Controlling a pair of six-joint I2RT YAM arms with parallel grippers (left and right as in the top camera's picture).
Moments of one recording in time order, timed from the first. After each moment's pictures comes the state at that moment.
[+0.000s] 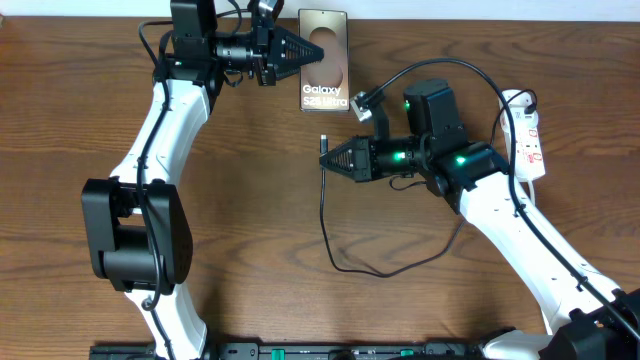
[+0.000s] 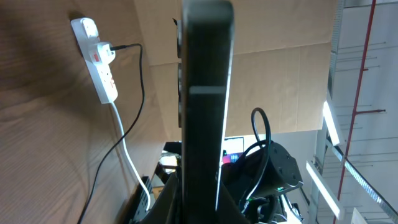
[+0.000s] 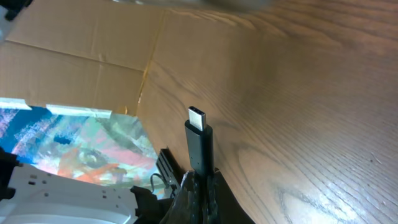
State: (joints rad) left arm -0.09 1.98 1.63 0.02 1.48 -1.07; right arm 0.43 1.51 1.16 -0.37 -0.89 0.52
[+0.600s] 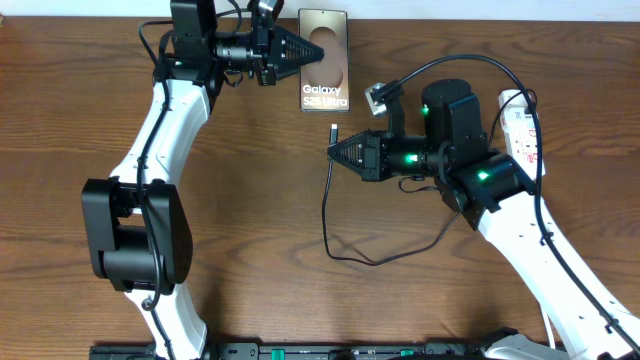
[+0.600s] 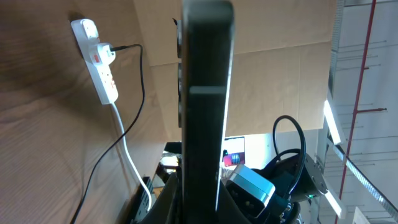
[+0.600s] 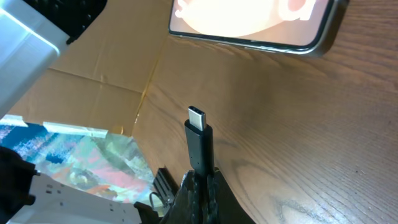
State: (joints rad) left arm -0.09 1.98 1.63 0.02 1.48 -1.06; right arm 0.43 1.39 1.16 -0.38 -0.78 0.56
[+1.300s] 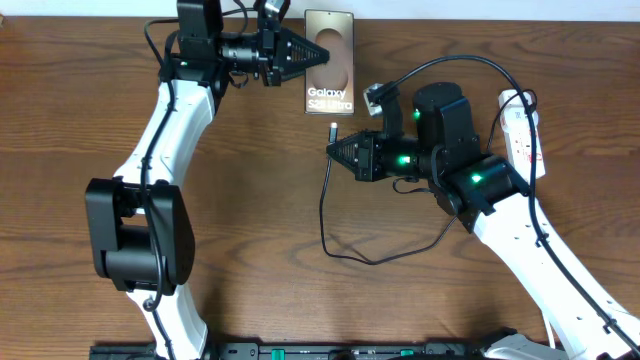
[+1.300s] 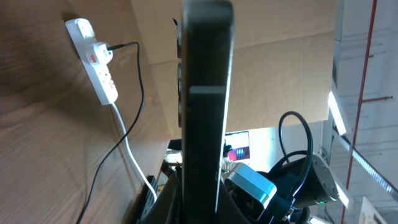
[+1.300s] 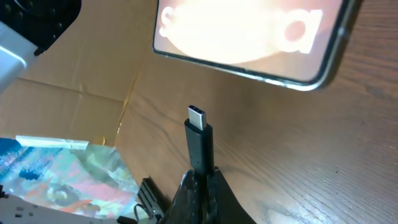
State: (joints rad) left arm -0.11 1.98 1.63 0.02 1.48 -1.01; right arm 0.46 1.39 1.16 -0.39 -0.66 0.57
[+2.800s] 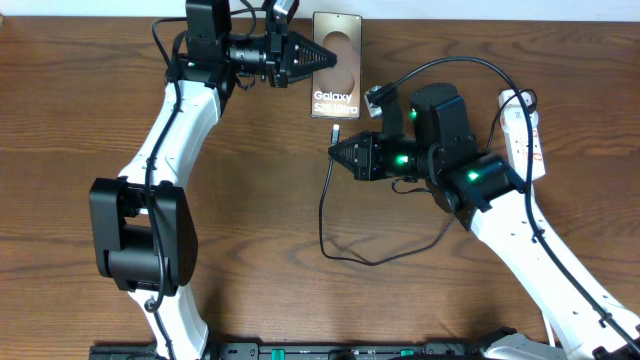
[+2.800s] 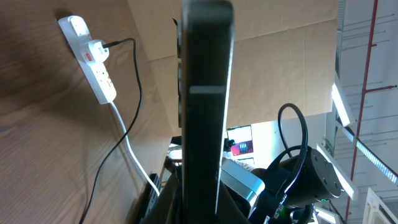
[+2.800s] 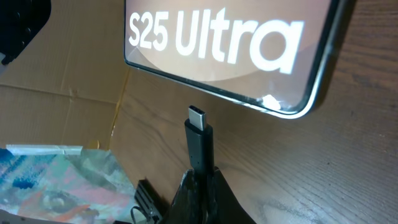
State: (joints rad) left arm -0.13 1.98 1.63 0.02 1.48 -0.98; right arm 0.47 1.41 1.16 -0.41 -0.64 0.58
